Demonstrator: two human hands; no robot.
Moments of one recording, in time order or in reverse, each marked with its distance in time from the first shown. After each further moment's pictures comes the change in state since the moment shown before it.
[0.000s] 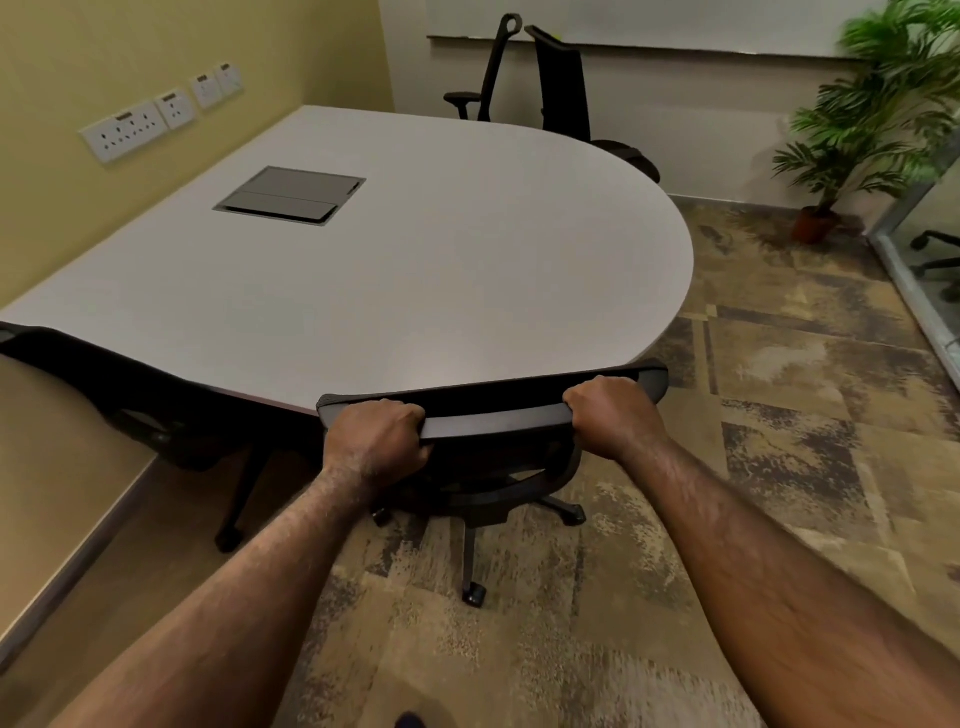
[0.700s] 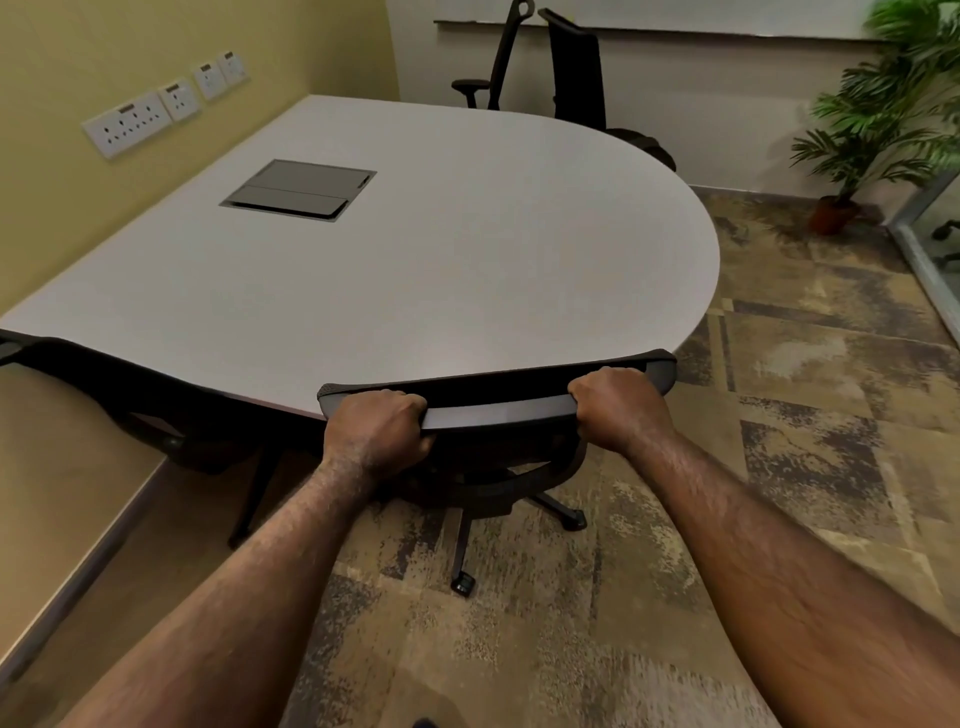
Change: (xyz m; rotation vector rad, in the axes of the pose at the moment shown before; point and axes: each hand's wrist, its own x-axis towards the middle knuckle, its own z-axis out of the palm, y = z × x) left_hand 0.024 -0.050 0.006 0.007 0.026 0.038; right_hand 0.046 -0.024 -0.006 -0.008 0.030 0.001
